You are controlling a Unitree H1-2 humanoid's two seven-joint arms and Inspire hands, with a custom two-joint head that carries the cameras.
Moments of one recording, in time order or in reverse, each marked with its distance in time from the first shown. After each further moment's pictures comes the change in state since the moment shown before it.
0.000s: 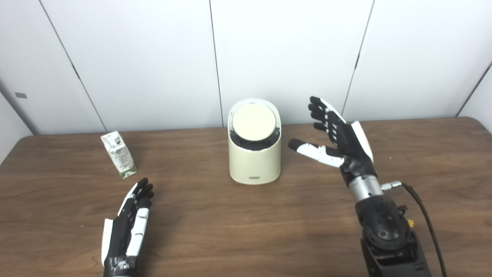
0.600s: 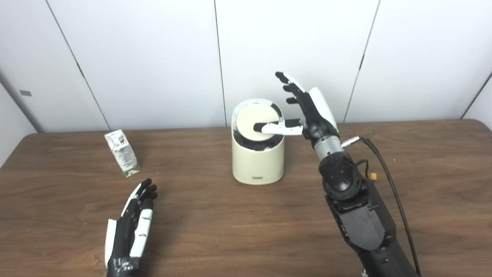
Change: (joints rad) left arm 0.006 -0.013 -0.006 -0.005 0.026 -0.002 0.005; right arm -0.234 -0.013 0.101 0.341 -0.203 -0.071 -0.070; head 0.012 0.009
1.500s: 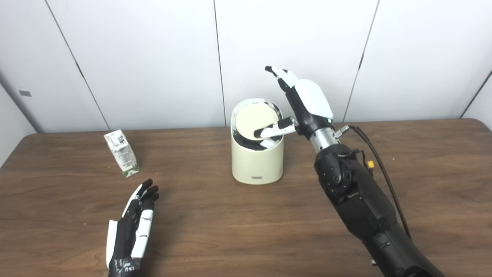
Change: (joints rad) left arm 0.004 -0.014 0.000 -0.003 0.002 0.000 0.000; right arm -0.076 -0.094 0.137 0.098 -0.258 -0.119 -0.061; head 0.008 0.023
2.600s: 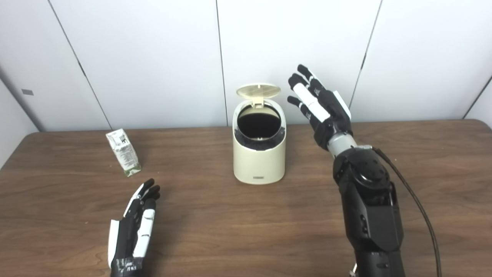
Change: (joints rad) left arm -0.002 -0.009 -0.004 -0.001 0.008 0.000 0.009; right arm 0.158 0.209 -0.424 -0.295 0.827 0.340 0.162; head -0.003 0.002
